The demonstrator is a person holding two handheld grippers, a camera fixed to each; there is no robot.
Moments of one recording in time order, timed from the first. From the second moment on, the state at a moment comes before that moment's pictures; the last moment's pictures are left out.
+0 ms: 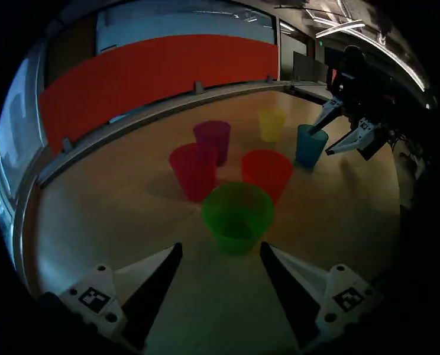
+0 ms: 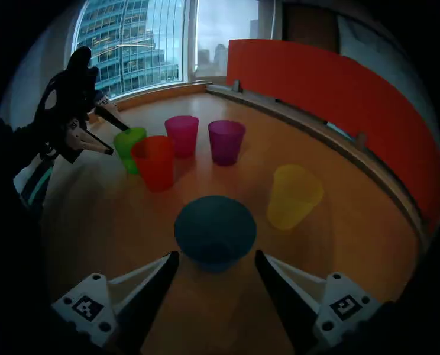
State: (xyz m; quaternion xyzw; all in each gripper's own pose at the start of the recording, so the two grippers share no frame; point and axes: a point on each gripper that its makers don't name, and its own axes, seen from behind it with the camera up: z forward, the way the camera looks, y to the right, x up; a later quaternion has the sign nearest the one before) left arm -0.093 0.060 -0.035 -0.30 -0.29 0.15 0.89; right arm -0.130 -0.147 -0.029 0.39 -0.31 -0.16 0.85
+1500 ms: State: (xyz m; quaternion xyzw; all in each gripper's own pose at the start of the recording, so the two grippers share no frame) left arm 0.023 0.012 -0.016 -0.18 -0.14 0.05 0.97; right arm -0.020 -0.082 -0.027 0.23 -0.17 -0.09 0.95
